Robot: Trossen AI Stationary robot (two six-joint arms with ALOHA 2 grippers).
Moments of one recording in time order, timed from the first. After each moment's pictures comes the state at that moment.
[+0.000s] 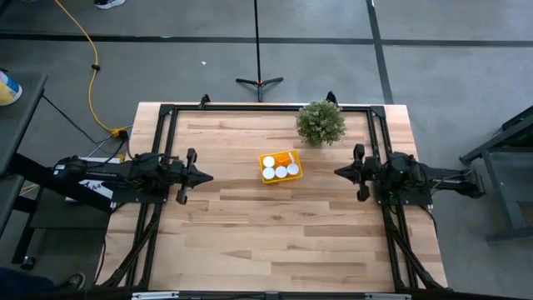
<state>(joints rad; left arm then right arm) -0.03 0.16 0.01 0.19 0.06 -0.03 -0.07 0.02 0.04 -0.06 -0.04 0.05</state>
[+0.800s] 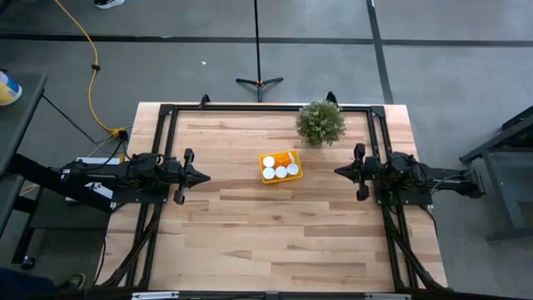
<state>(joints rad) -0.03 0.01 0.01 0.02 0.06 -0.01 -0.07 0.02 0.04 -0.07 -0.03 0.03</state>
